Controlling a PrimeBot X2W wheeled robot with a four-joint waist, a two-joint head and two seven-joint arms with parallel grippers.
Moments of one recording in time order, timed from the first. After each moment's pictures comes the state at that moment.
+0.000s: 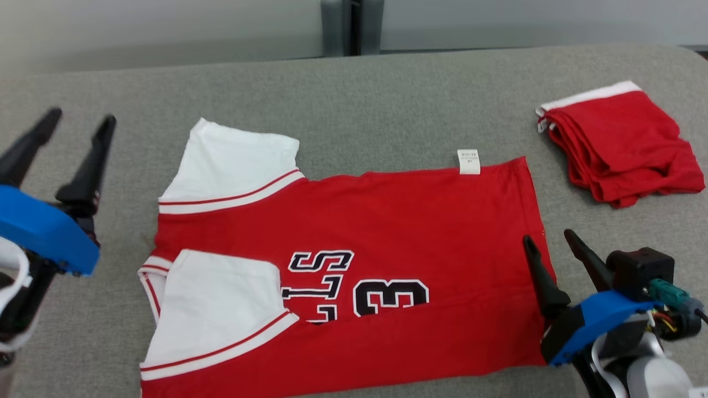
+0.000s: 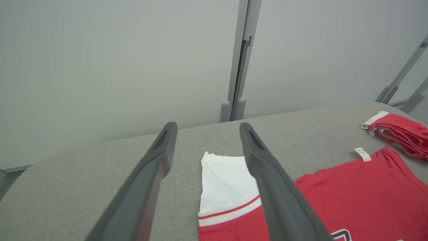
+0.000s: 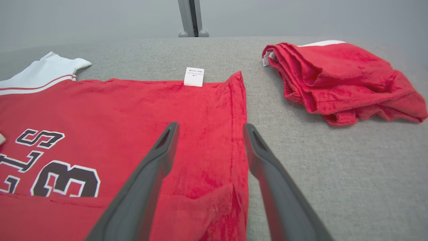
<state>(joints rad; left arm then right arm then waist) -0.28 0.63 -0.17 -0.20 -0.68 0.01 0.32 -0.05 -0.05 -0.04 -0.01 0.15 0.13 0.21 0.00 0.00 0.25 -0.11</state>
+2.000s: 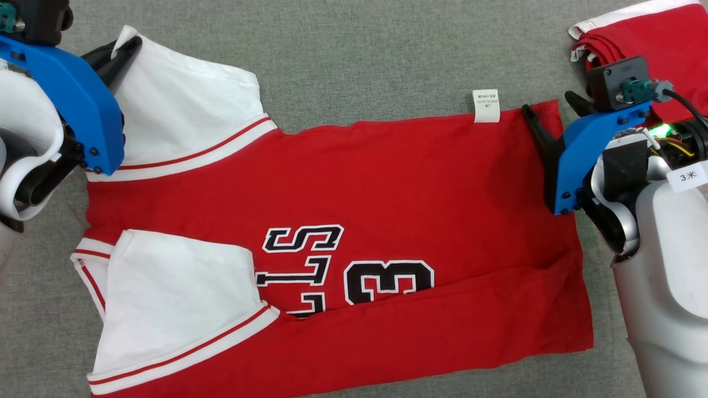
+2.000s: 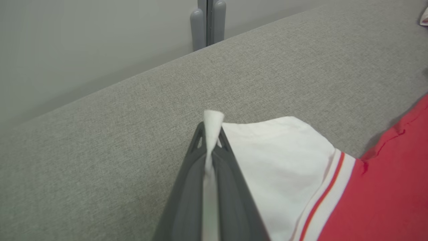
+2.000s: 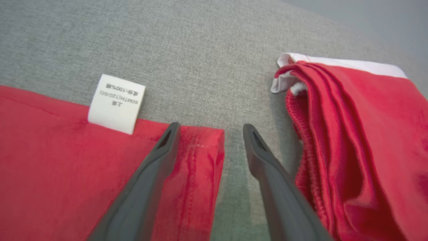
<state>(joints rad) -0.94 0.70 -0.66 0.28 -0.79 -0.13 0.46 -0.66 -0.15 0.06 0.27 0.05 0.13 0.55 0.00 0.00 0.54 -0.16</state>
